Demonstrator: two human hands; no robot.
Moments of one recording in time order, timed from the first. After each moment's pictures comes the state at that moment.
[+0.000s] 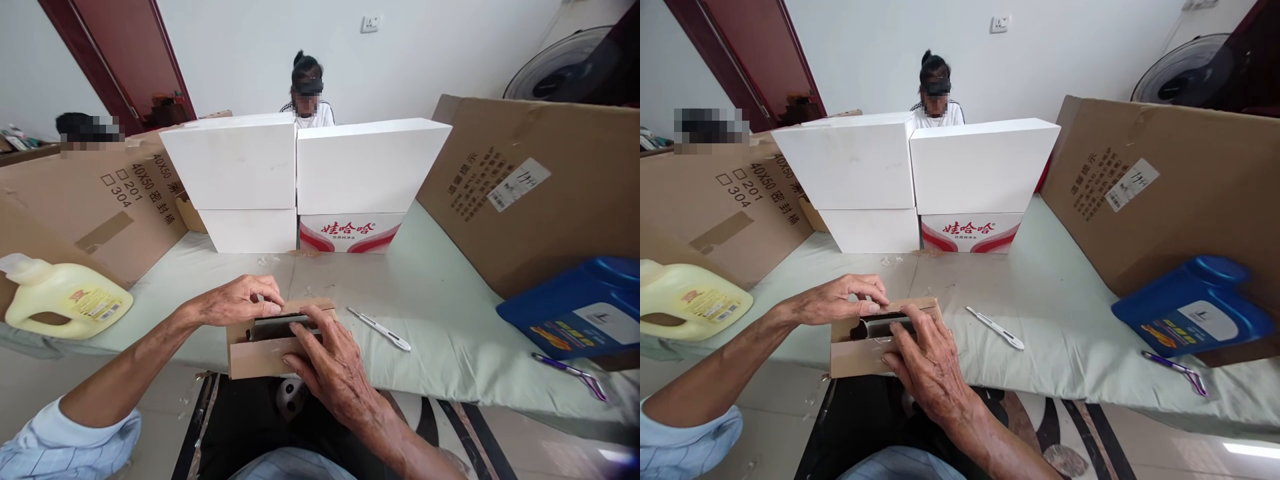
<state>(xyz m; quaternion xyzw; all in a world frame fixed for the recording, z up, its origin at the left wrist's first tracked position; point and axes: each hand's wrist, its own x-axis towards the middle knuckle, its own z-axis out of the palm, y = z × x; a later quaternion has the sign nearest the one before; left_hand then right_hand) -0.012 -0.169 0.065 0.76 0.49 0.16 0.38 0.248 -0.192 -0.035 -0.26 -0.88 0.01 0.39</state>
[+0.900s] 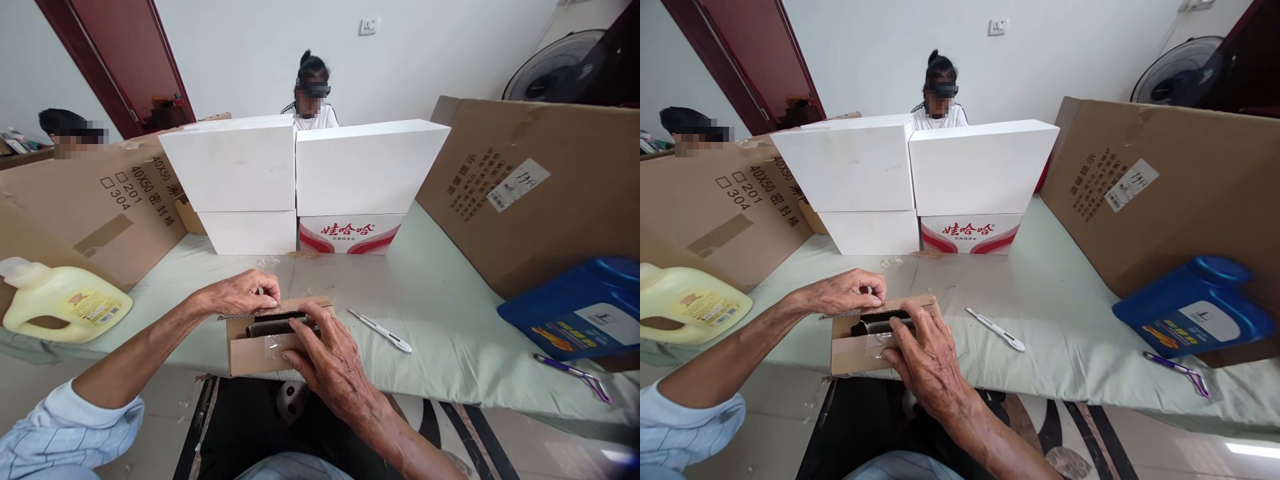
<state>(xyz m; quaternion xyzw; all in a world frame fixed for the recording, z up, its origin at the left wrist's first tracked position) -0.015 -0.144 0.061 0.74 0.52 0.11 0.40 0.241 -0.183 -0.034 -0.26 -0.88 0.04 0.39</state>
